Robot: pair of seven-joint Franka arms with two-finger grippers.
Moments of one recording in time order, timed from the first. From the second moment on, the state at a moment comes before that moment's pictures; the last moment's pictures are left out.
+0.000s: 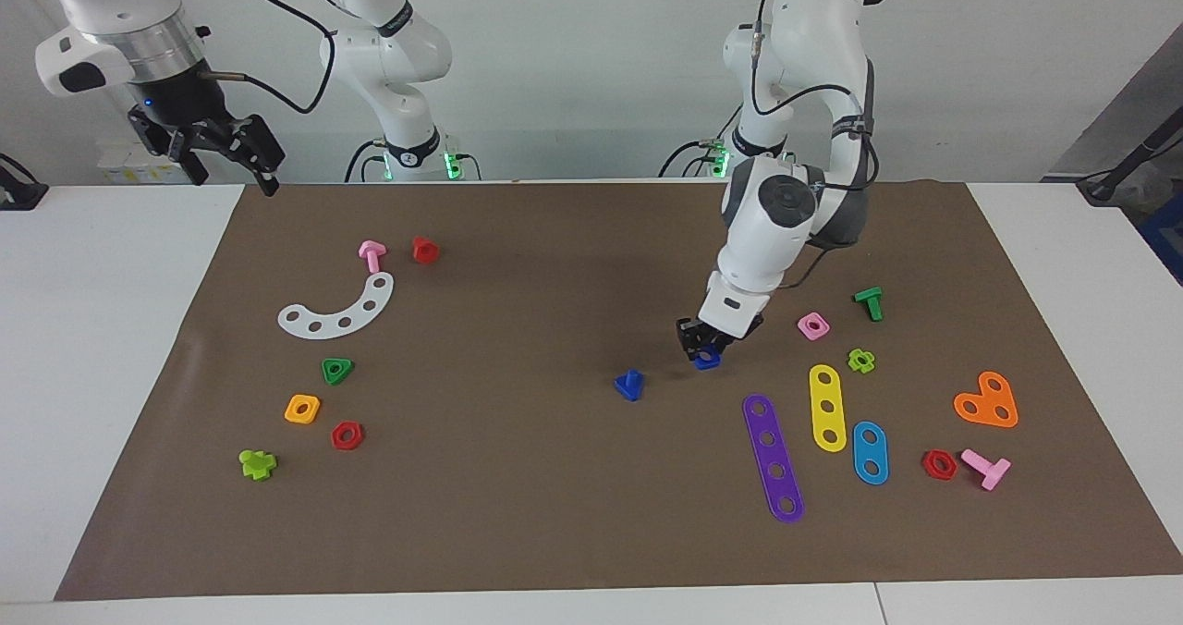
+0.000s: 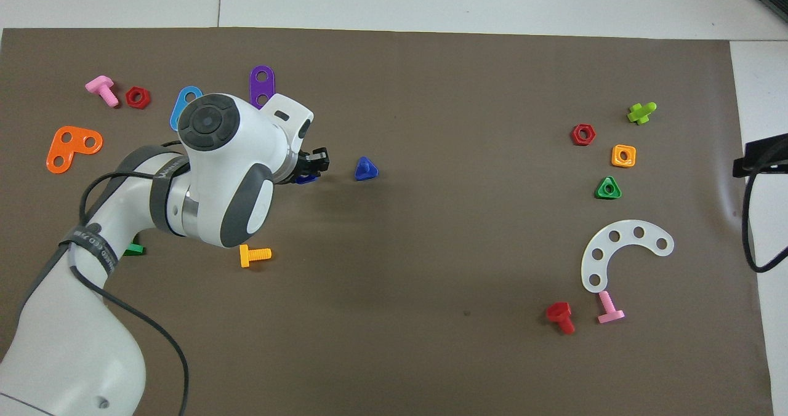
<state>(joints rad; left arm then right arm) -0.42 0.35 -0.04 -1.79 -0.11 2.22 -0.59 0.05 -0.03 -0.13 -1.51 -0.02 1.50 0.13</state>
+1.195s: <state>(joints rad) -0.51 0.48 -0.04 -1.63 -0.18 2.22 -0.75 0.05 -0.04 -0.11 -1.59 -0.02 1.50 0.13</state>
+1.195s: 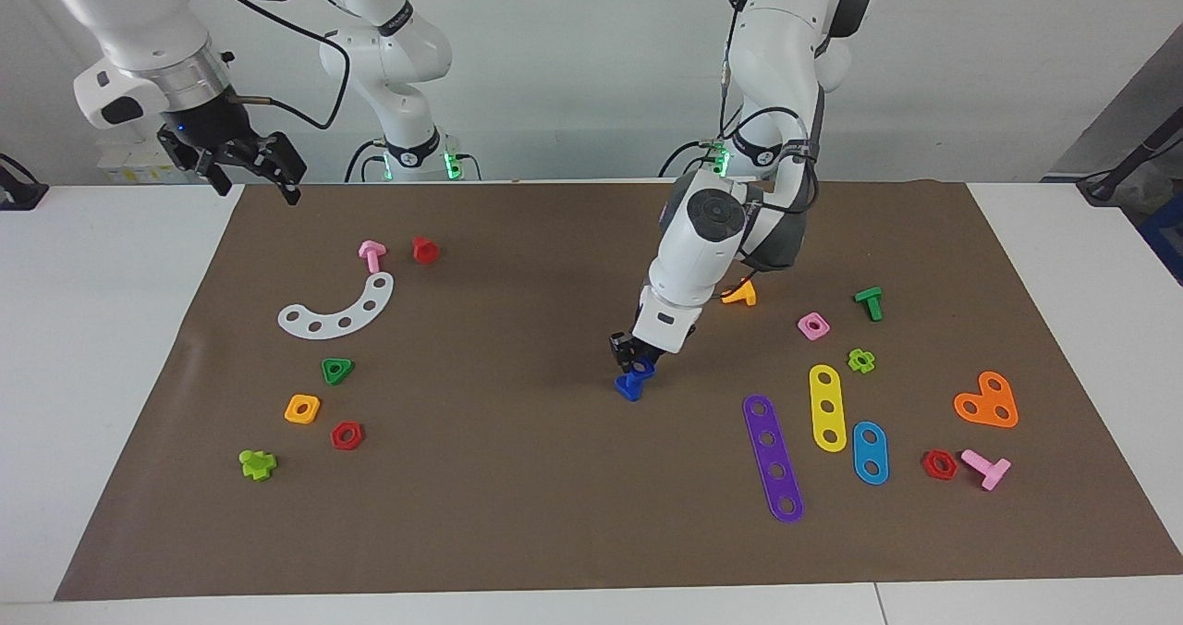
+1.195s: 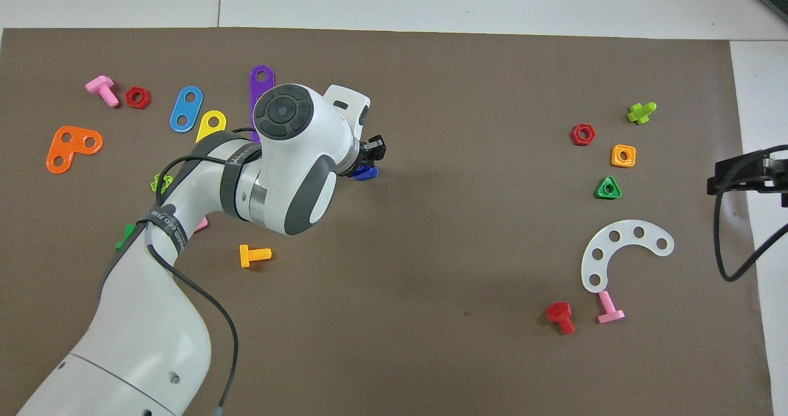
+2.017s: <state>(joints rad) -0.52 0.49 -0.03 -1.64 -0.18 2.25 -0.76 0.05 -0.04 -0.11 -1.59 -0.02 1.50 0.13</state>
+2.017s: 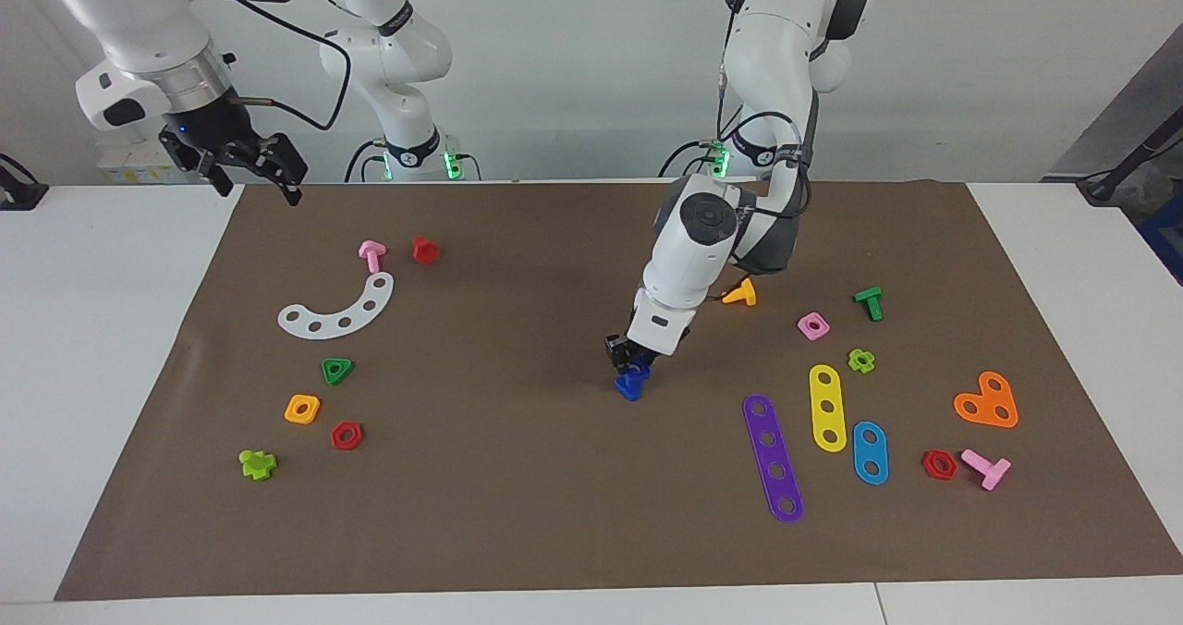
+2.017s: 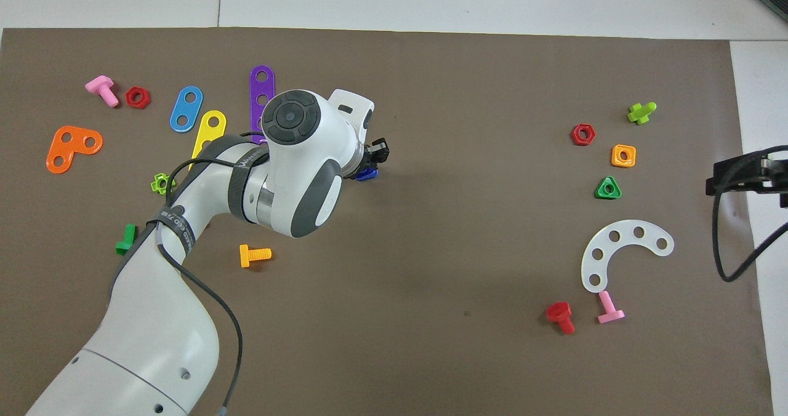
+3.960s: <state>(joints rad) -0.03 0.22 0.02 -1.64 -0.07 1.79 0.05 0.05 -0.05 -0.11 -1.60 -0.02 1.50 0.13</state>
